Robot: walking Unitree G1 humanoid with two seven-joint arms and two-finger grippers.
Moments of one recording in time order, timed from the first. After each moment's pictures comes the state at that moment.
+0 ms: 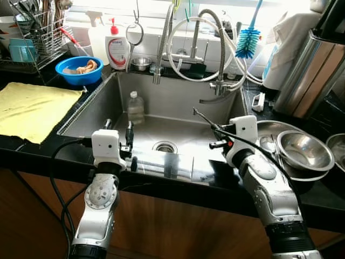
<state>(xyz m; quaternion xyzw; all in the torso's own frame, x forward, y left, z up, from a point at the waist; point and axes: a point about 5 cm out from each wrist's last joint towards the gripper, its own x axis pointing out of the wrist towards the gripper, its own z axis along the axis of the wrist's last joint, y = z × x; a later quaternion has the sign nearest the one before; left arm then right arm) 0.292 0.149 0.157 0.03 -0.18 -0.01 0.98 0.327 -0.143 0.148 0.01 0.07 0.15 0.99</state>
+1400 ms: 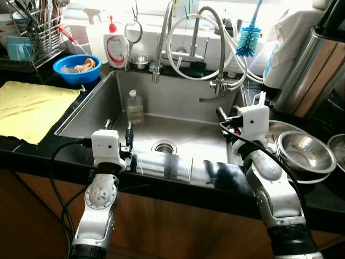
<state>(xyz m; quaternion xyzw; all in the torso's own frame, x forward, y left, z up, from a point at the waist) 0.292 0.150 0.157 0.03 -0.18 0.00 0.98 0.315 -0.143 0.183 -0.06 -0.09 0.10 0.99</state>
